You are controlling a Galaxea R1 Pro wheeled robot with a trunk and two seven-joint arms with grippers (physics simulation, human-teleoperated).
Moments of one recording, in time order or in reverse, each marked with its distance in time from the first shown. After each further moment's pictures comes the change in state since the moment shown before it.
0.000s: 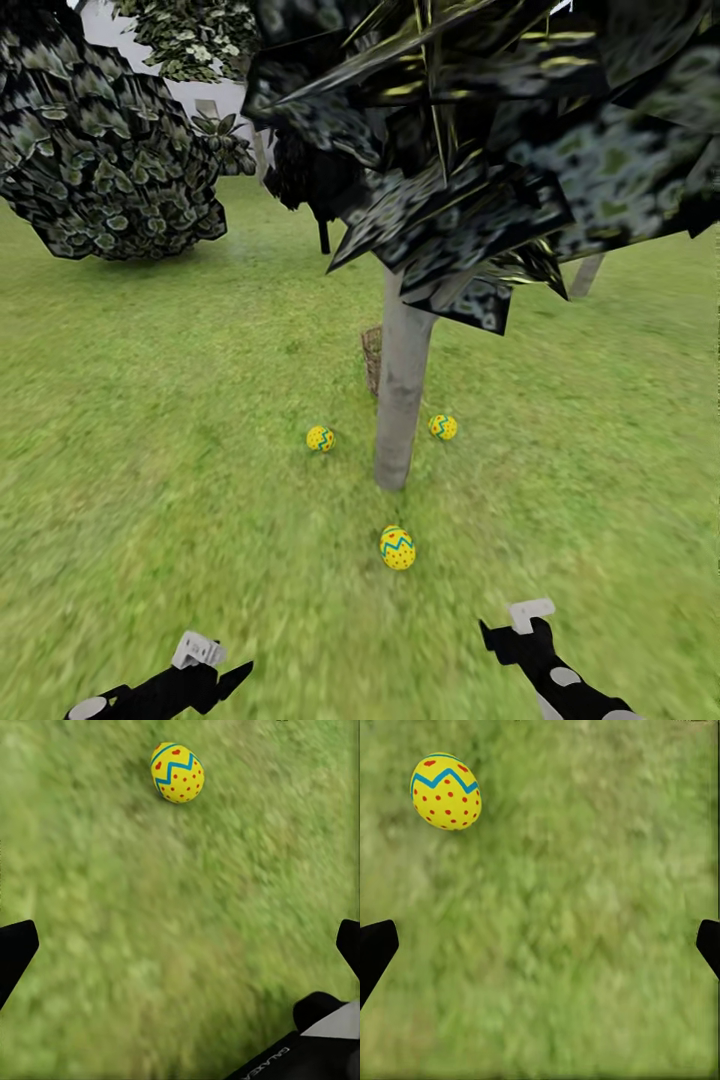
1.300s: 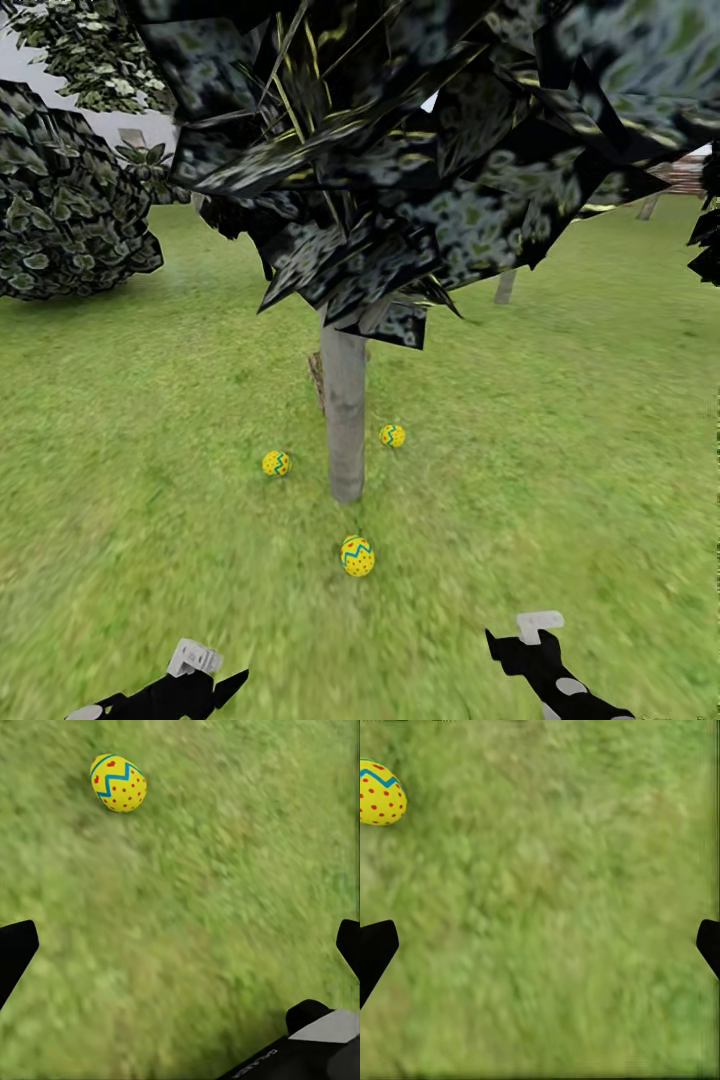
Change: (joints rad) left arm 0.000 0.003 0.003 0.037 0.000 -0.002 0.013; right arm 0.001 -0.001 -0.001 0.044 -0.067 0.000 -0.003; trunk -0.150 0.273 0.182
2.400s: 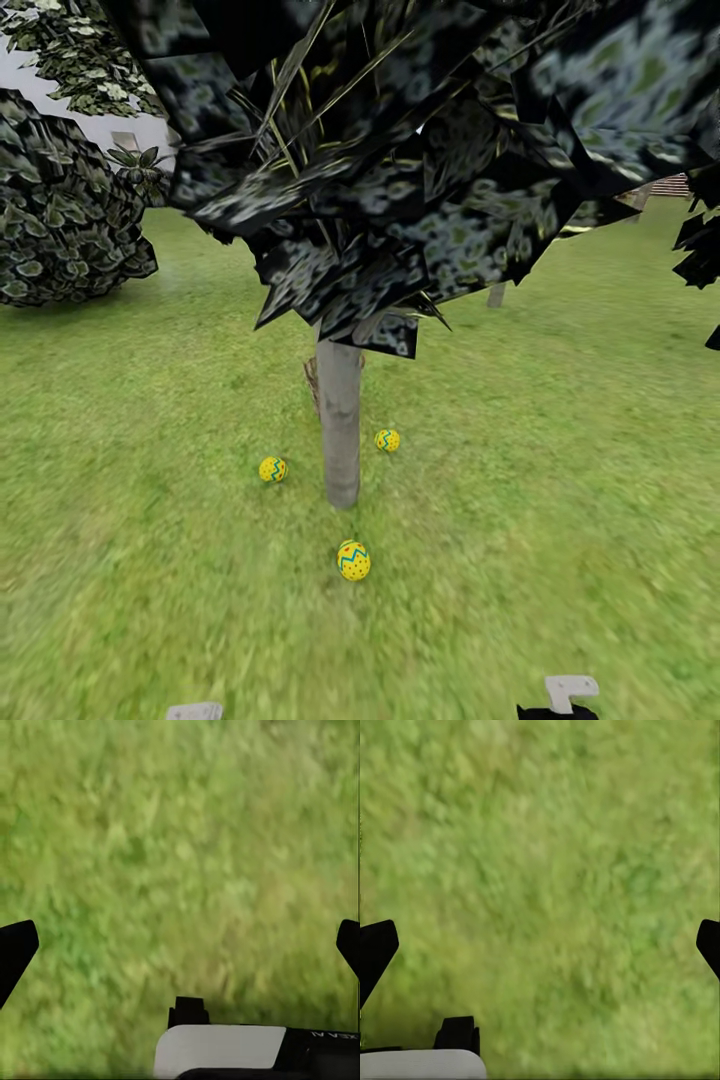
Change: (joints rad) left arm 0.000 -0.147 0.000 0.272 0.011 -0.049 0.661; right arm 0.063 -0.017 0.002 0.098 -0.031 0.094 -0.039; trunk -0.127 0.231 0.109
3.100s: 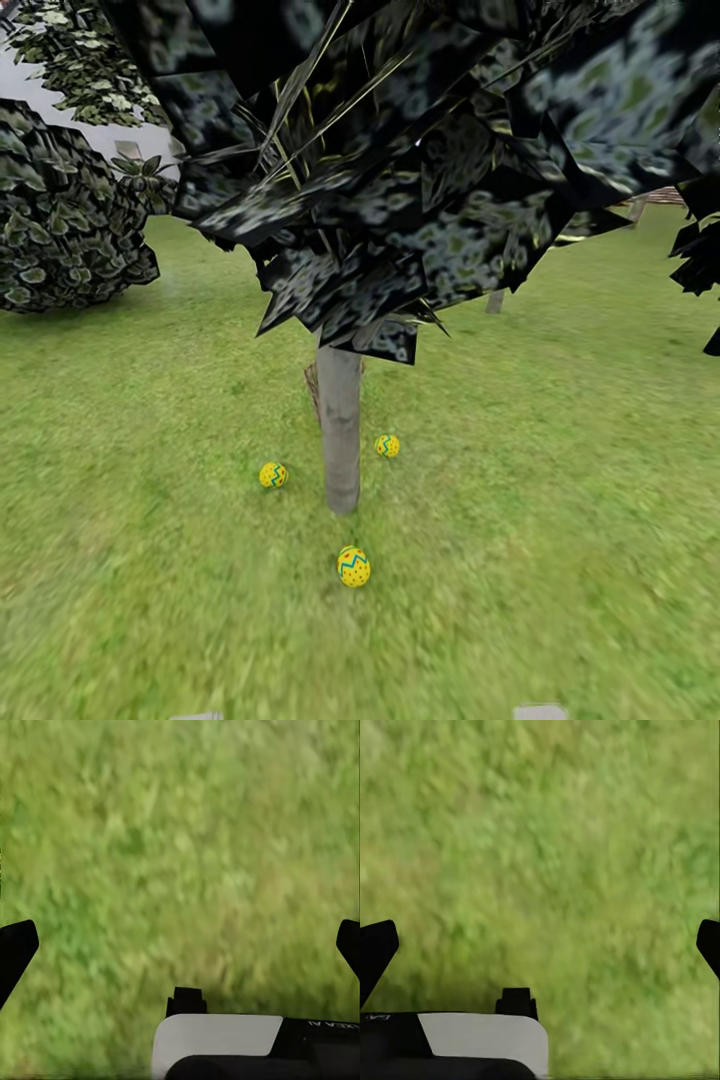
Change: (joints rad) left arm 0.000 -0.009 -0.002 0.035 -0.002 0.000 0.006; right arm 0.055 0.095 0.000 0.000 0.000 0.000 0.001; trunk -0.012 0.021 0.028
